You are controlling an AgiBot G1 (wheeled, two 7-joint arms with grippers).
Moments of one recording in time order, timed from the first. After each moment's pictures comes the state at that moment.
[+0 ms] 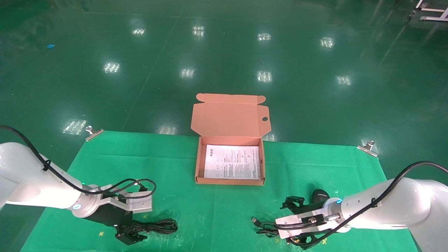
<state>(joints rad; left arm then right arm) -1.57 1.20 1.05 -0.19 1.64 1.13 0.17 1.30 -1.12 -0.70 0.79 -2.12 -1.11 -0.24</state>
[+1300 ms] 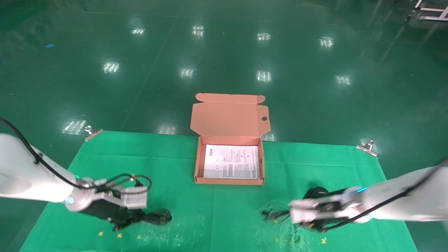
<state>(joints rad) -1.63 1.14 1.05 -0.28 1.65 1.14 0.17 1.37 -1.02 -0.62 0.87 -2.07 -1.14 -0.14</state>
